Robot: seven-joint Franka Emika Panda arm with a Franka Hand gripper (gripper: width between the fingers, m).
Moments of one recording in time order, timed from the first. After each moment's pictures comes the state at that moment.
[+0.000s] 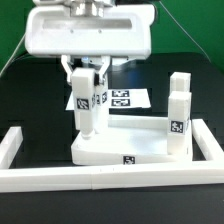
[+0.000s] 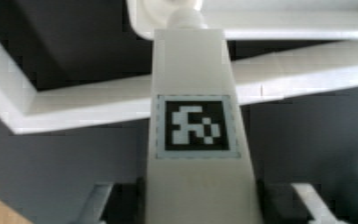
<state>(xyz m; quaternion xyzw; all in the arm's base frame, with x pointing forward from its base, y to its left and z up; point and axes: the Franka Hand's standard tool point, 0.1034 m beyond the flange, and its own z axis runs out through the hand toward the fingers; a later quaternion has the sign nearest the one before) 0.590 -0.073 0.147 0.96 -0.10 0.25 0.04</state>
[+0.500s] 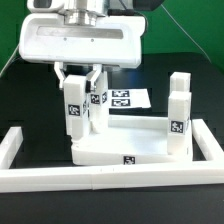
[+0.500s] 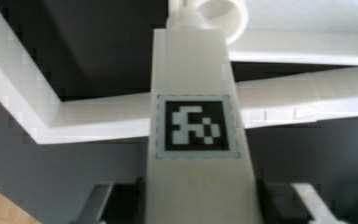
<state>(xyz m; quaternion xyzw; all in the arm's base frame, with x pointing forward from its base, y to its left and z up) 0.584 -0.072 0.129 0.96 -0.09 0.25 0.05</state>
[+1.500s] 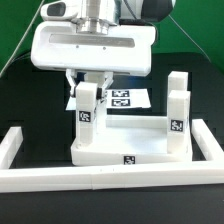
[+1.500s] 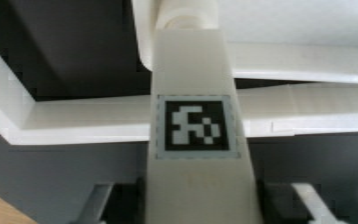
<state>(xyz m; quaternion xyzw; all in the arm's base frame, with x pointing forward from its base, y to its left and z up) 0.582 -0.062 0.116 0.96 -0.08 0.27 0.06</state>
